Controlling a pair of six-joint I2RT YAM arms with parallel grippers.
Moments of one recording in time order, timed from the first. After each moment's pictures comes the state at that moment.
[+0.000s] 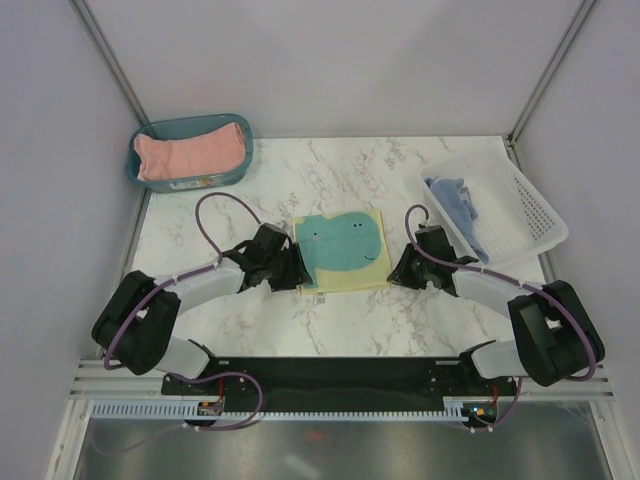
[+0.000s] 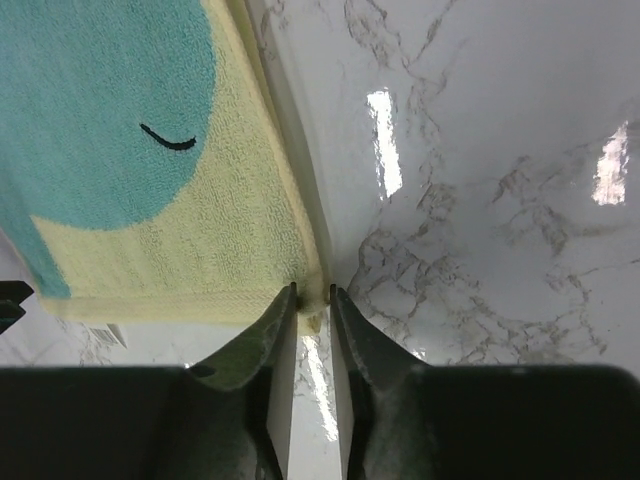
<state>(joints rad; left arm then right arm) -0.59 1.44 0.68 -0.18 0.13 -0.76 0.37 1.37 0.54 -0.11 -0.15 0.74</state>
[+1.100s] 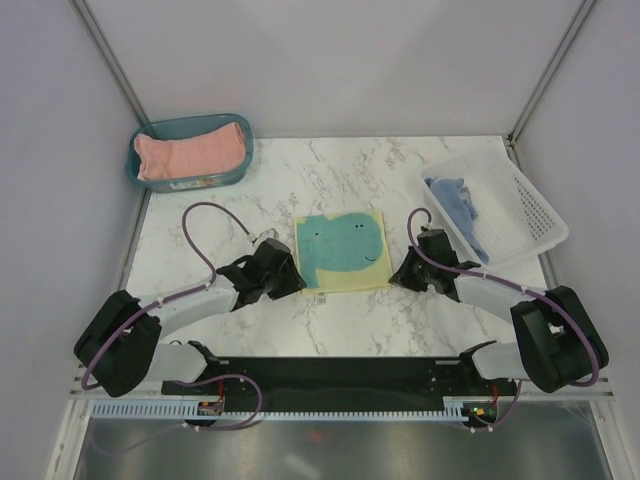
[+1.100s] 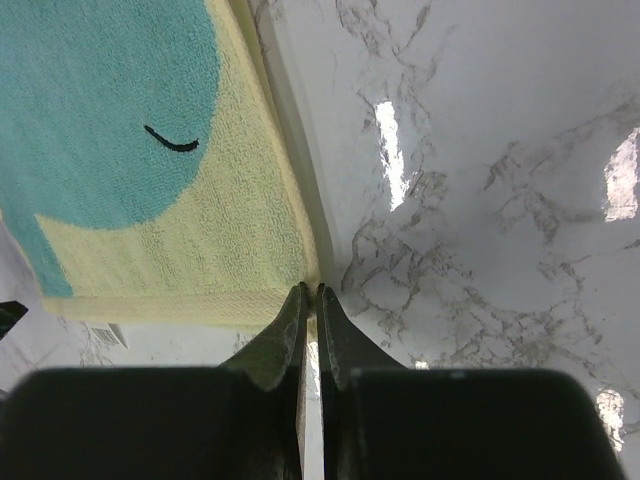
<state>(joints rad) -0.69 1.35 0.60 -0.17 -0.08 -0.94 0.37 1.34 0.50 -0.06 -0.14 0.76</state>
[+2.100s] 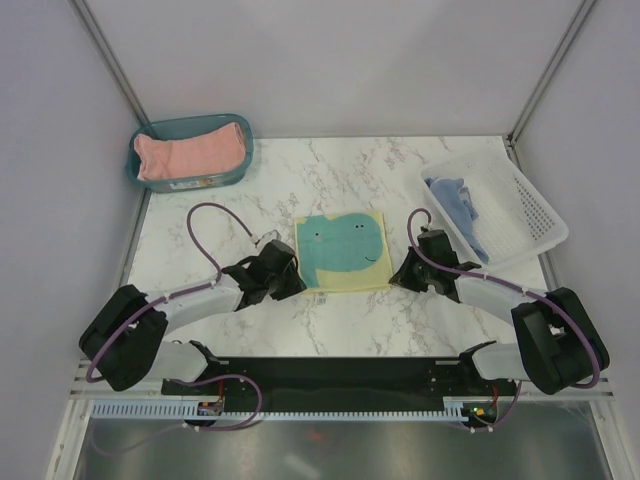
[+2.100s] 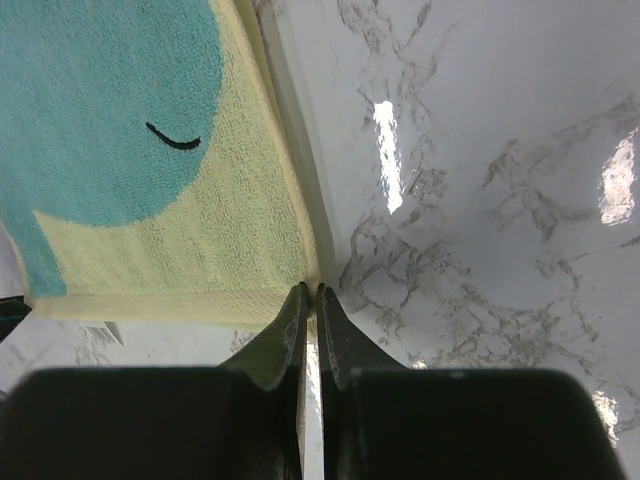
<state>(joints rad) -0.72 1.34 0.58 -0.16 -0.13 -0.98 0.37 1.33 0.49 -0.07 -0.14 0.74</state>
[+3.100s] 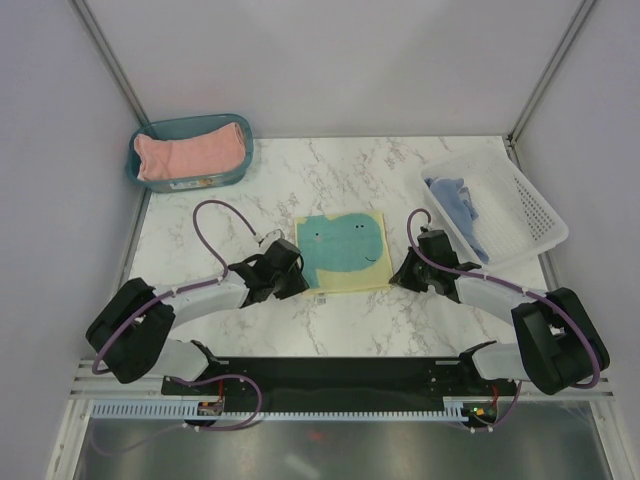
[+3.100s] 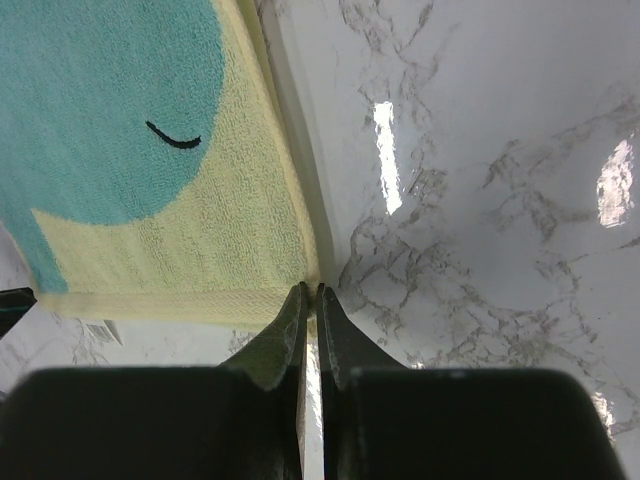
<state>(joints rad) -0.74 1.39 0.62 -0.18 -0.16 -1.00 0.37 1.33 0.49 -0.06 -0.14 0.74</state>
